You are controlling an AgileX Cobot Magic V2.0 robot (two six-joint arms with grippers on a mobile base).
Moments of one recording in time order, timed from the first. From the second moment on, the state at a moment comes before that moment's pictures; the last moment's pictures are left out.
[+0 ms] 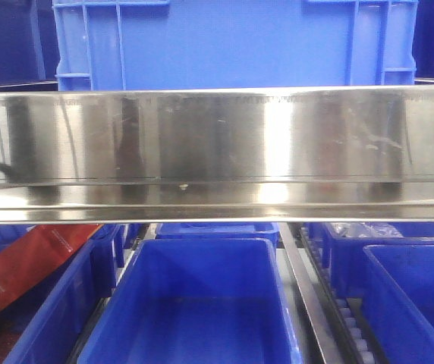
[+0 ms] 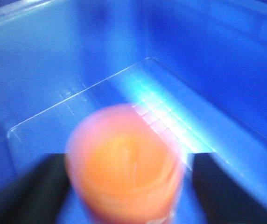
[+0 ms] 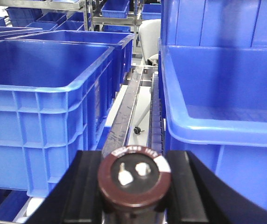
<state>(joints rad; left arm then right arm) -0.57 1.88 -1.98 0.00 0.73 0.10 0.11 0.39 -0.71 0.08 0.54 -0.06</state>
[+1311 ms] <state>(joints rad) -0.40 0.91 -1.25 0.04 0.89 0.00 0.11 0.39 -0.71 0.08 0.53 -0.06</state>
